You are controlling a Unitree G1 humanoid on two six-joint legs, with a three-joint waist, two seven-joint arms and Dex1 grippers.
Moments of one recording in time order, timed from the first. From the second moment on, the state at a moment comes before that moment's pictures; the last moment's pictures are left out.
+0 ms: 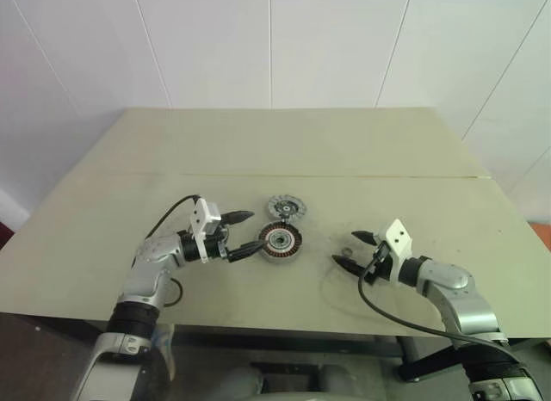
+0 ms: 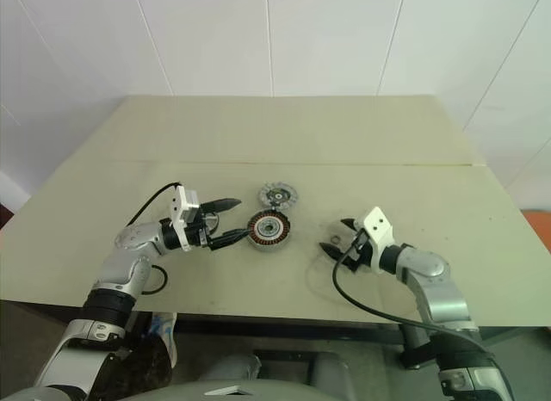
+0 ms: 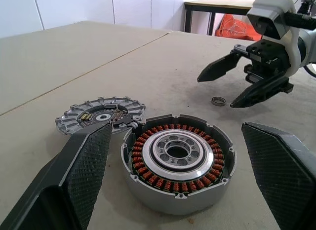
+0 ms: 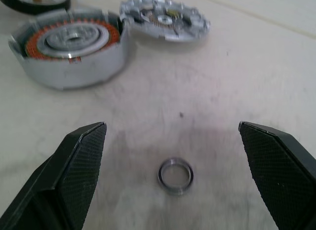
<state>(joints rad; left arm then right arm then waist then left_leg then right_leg) -0.35 0.36 -0.04 0.34 -0.35 0.01 -1.16 -0.09 -0.53 0.01 0.10 0.23 0.20 0.85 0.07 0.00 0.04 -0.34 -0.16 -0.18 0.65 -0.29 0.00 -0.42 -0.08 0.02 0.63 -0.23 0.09</state>
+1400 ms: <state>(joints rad) -0.28 0.38 -0.02 0.29 -0.35 0.00 -1.13 -0.31 -0.38 0.05 0.05 0.32 0.39 0.84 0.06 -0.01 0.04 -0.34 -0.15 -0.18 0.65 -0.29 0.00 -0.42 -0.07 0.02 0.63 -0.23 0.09</state>
